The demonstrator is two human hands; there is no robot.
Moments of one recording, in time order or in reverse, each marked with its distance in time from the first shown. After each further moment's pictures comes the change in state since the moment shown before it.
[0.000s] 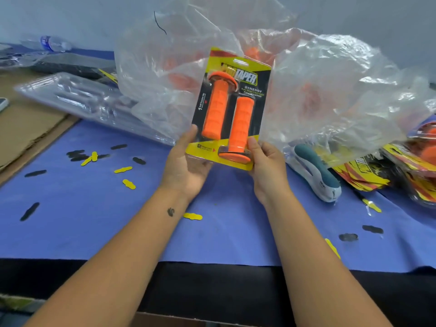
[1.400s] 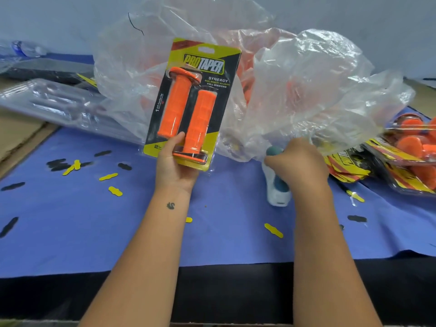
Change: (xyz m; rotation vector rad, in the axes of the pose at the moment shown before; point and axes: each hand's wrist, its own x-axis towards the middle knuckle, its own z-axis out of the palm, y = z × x) left_hand 0.017 -0.008 0.002 -0.184 0.152 -0.001; right_hand 0.002 -0.050 -0.063 -1.256 0.256 0.040
